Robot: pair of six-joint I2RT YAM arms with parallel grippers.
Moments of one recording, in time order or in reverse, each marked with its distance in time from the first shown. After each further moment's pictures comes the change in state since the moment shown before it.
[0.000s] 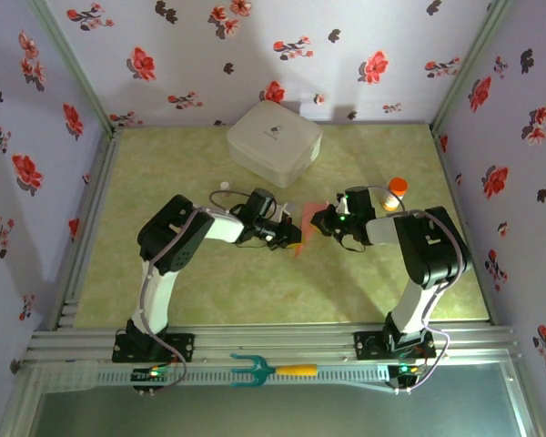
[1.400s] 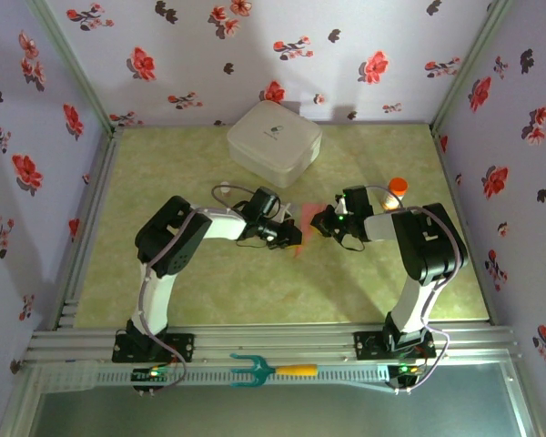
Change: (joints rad) left arm -0.014 -0.035 0.045 -0.190 -0.082 0.137; right arm 0.000 0.033 0.044 -0.092 0.021 -0.030
